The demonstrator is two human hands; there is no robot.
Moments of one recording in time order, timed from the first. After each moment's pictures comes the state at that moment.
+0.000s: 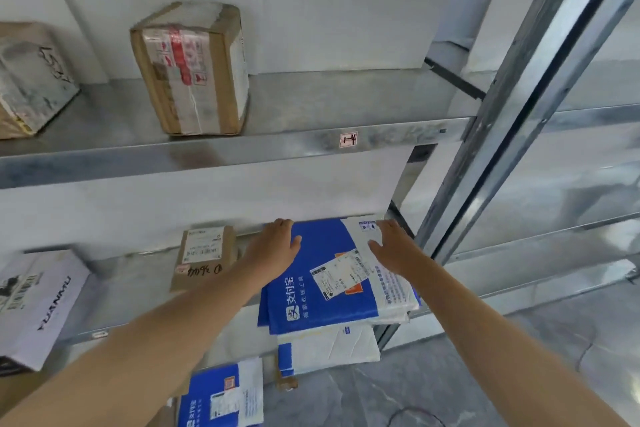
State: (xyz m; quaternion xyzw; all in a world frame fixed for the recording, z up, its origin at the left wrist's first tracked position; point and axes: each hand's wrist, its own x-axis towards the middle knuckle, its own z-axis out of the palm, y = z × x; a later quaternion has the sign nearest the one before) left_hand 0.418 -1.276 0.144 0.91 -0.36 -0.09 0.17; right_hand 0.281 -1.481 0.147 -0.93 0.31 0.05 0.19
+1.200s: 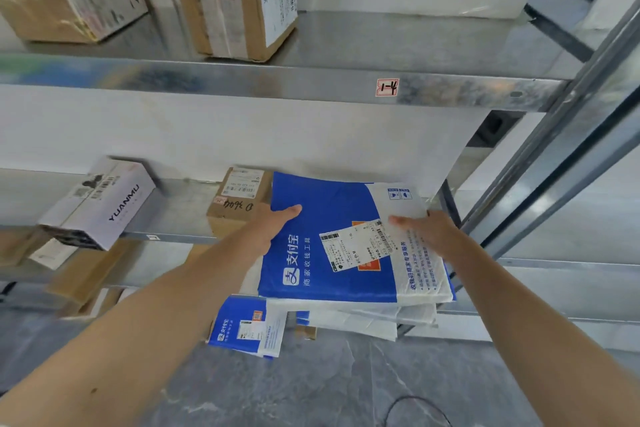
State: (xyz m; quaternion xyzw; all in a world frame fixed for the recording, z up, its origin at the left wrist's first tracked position) left_hand 0.387 -1.239 0.123 0.72 0.13 -0.29 0.62; right_hand 0.293 -1.519 0.116 -0.79 0.39 0.08 0.47
